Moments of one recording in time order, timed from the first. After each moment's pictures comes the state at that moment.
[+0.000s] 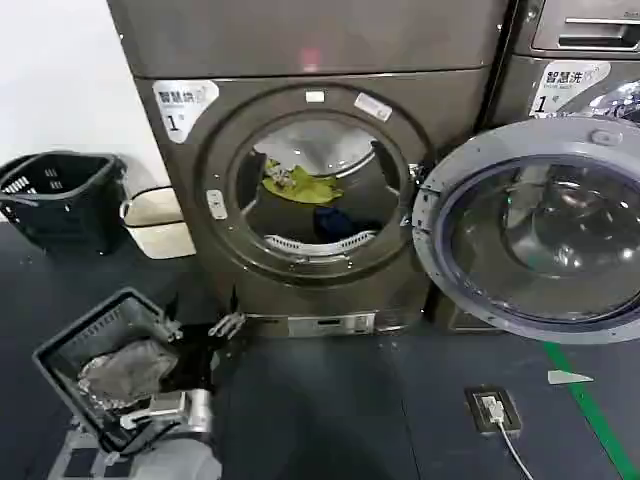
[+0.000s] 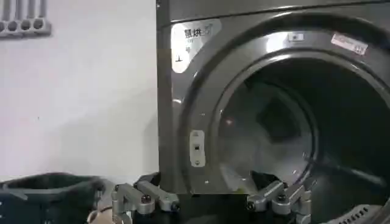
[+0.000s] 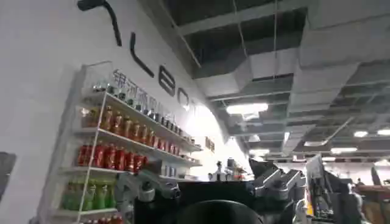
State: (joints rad) left arm 1.37 -1.43 -0.38 -2.16 0.02 0.13 -0.24; right arm -1.83 0.96 2.52 1.92 0.87 -0.51 0.02
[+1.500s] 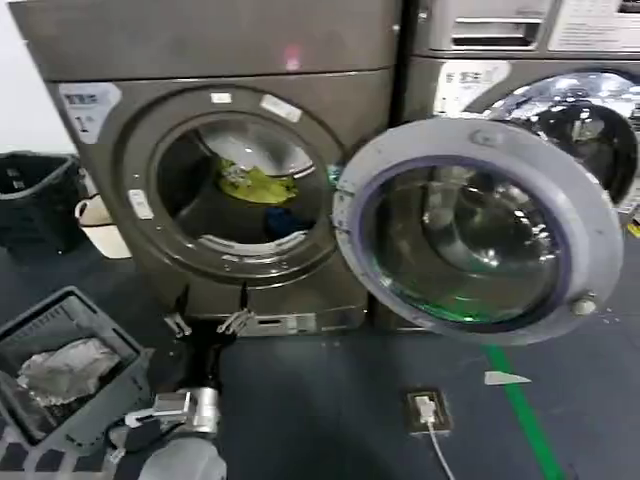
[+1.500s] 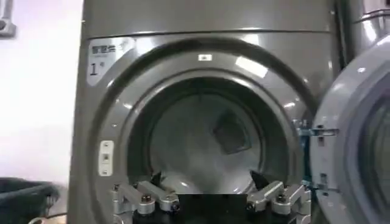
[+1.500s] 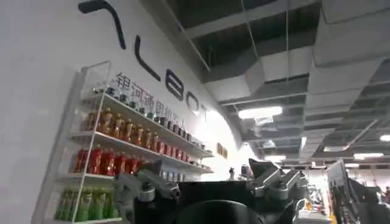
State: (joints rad) left arm 1.36 -1.44 -0.37 -2.17 0.01 0.10 -0.21; right arm -1.83 0.97 2.52 1.94 0.90 -0.47 0.00
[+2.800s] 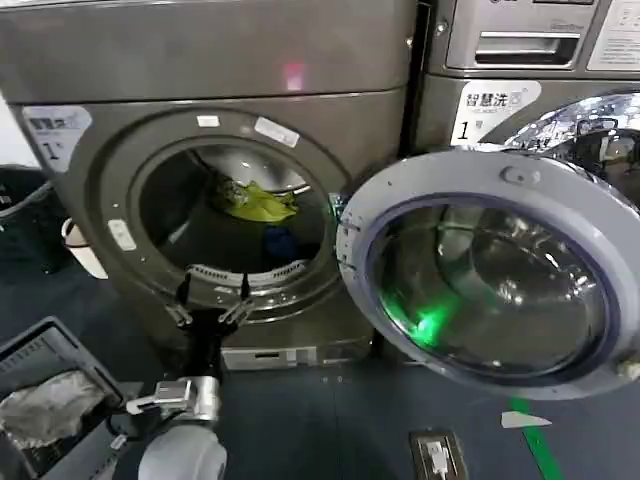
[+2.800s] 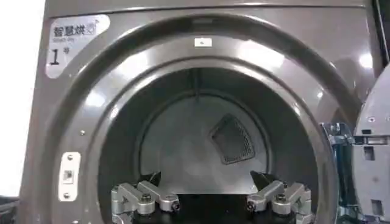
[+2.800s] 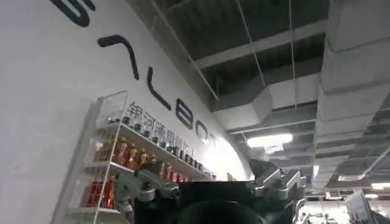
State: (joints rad) left arm 1.31 -1.44 -0.36 -2.15 0.00 0.11 -0.20; right arm -1.84 0.98 2.53 1.94 0.93 -0.34 -0.01
